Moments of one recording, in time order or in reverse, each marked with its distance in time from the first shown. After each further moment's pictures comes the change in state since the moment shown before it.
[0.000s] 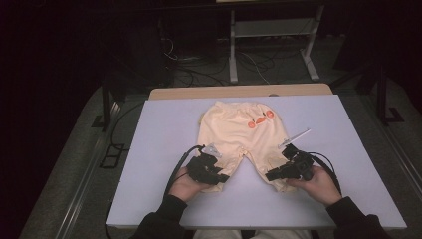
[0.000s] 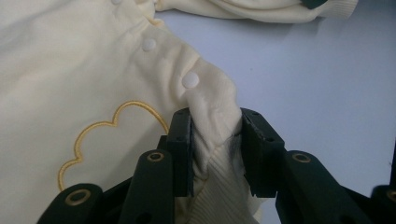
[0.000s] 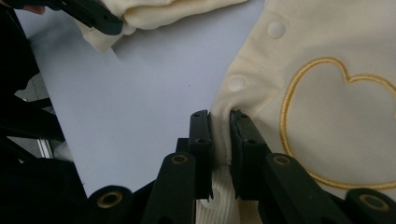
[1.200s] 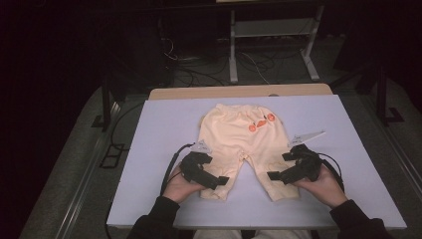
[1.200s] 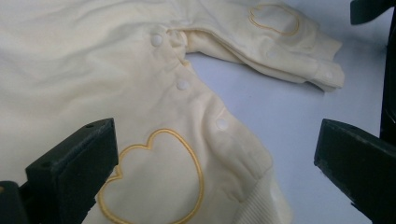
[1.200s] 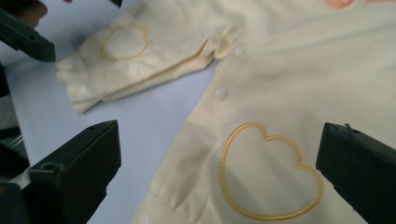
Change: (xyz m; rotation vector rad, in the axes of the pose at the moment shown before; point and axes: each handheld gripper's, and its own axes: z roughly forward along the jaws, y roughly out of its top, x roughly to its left) left arm 0.011 -0.012 -0.018 -0.188 -0.008 -0.072; right arm 0.006 -0.010 -0.021 -0.218 -0.134 -0.094
